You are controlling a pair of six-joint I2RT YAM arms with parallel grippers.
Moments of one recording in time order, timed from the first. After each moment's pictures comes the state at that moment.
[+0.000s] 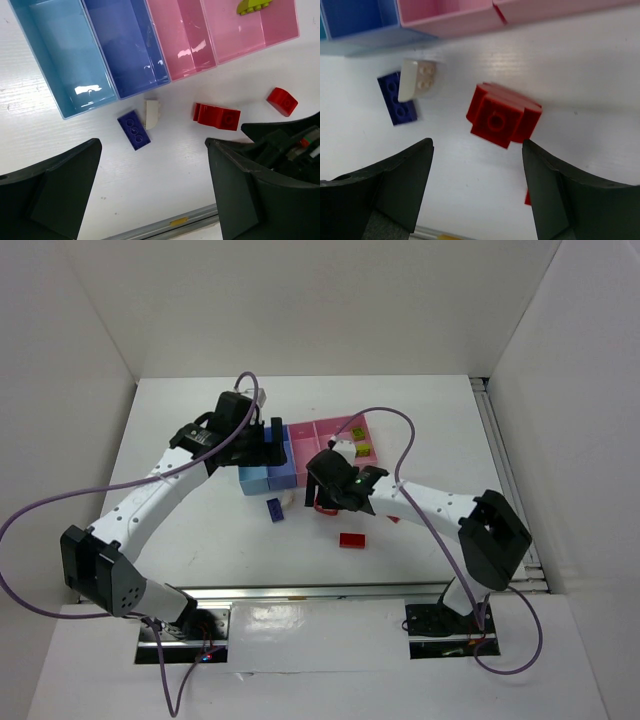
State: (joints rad) left arm -0.46 1.44 1.38 -0.75 -0.03 -0.42; right arm 0.87 1.59 1.12 -0.46 0.31 0.81
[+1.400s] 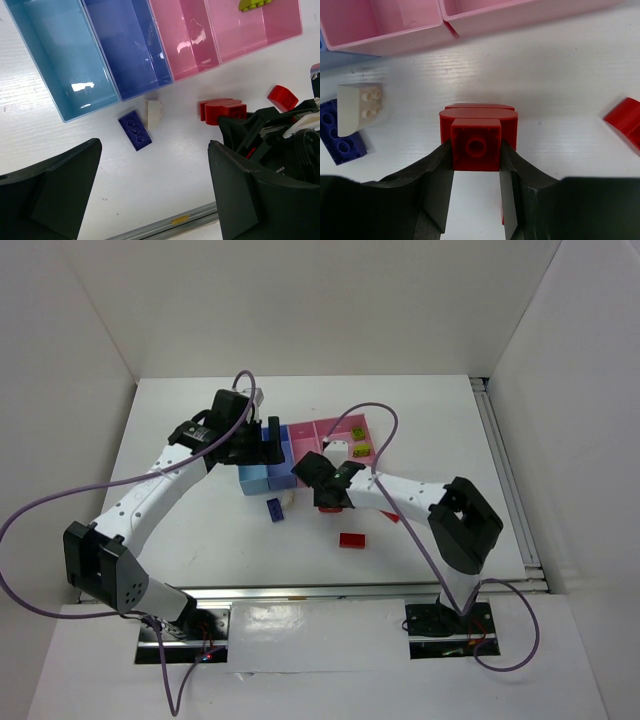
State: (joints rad) left arm -0.41 1.45 1.37 -0.75 0.03 -0.40; right arm 0.89 1.78 1.26 -0.60 0.52 0.83
